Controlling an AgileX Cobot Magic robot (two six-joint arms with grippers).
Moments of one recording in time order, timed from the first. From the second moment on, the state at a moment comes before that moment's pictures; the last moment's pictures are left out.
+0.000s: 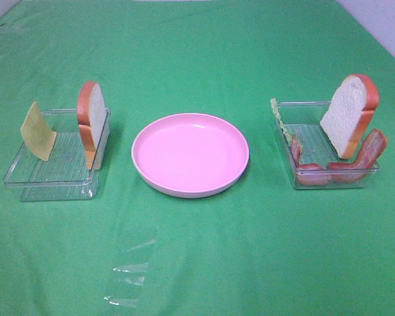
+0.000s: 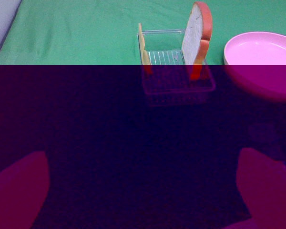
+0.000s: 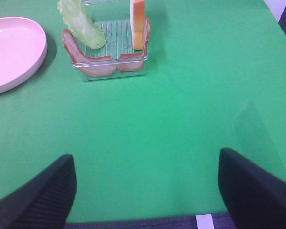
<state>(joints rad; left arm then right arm) 0.00 -0.01 -0.52 -0.09 1.08 0.02 -0.03 0.00 -0.46 0.00 1.10 0.03</state>
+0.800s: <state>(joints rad) 0.00 -0.01 -0.52 -0.09 1.08 0.02 -0.03 0.14 -0.48 0.06 1.10 0.01</state>
